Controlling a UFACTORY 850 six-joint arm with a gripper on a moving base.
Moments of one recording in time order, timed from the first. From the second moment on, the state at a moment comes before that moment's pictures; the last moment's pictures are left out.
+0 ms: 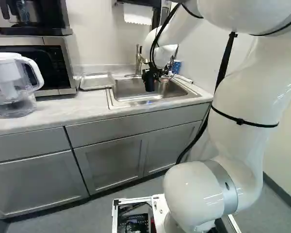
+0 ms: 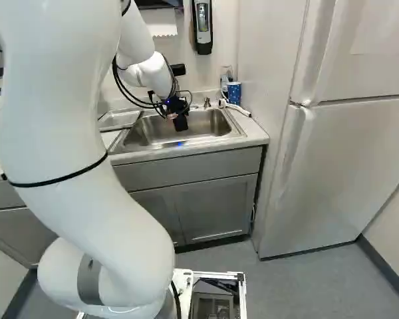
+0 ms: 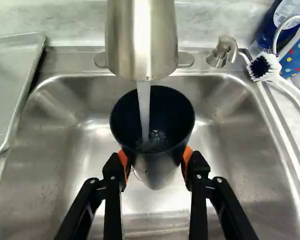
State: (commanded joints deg) arm 3.2 -8.0 -60.8 4.4 -8.7 -10.8
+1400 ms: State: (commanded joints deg) arm 3.2 -8.0 -60.8 4.4 -8.7 -10.8
